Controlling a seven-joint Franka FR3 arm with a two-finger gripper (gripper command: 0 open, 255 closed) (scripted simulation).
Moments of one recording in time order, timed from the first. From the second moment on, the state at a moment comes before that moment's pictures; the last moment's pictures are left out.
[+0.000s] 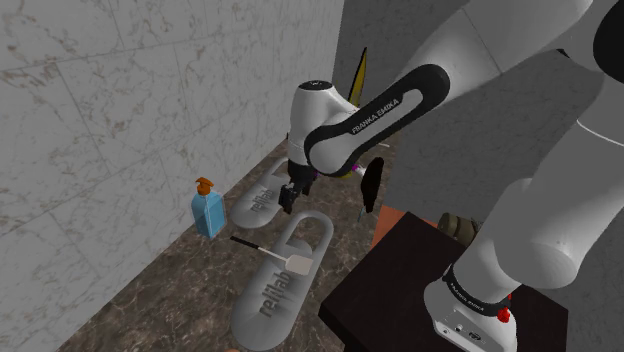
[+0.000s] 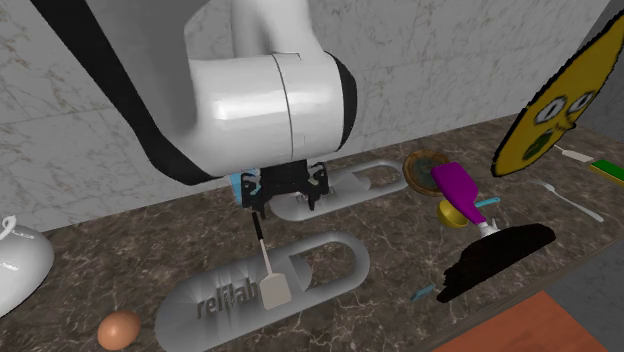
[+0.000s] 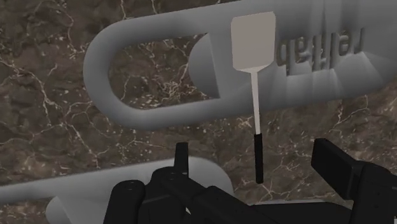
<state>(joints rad) 0.14 -0.01 0.18 -2.47 0.01 2.50 0.09</state>
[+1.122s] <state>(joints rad) 0.27 0.55 0.14 -2.21 -0.20 2.76 0.22</state>
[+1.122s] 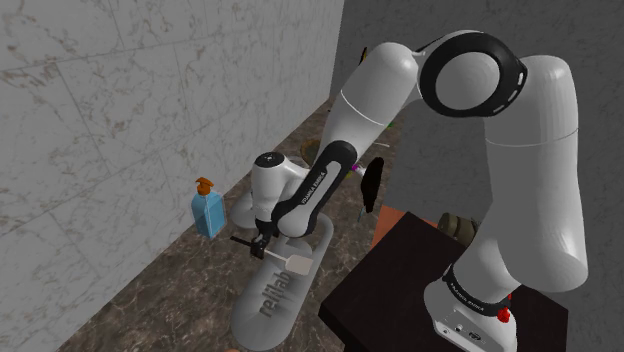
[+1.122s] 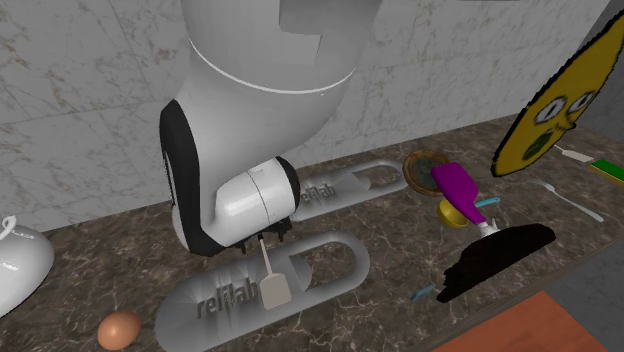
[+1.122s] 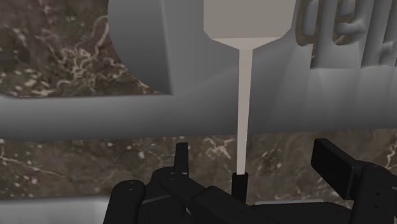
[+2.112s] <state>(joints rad) 0.29 0.60 0.13 -2.19 -0.21 2.79 0.23</state>
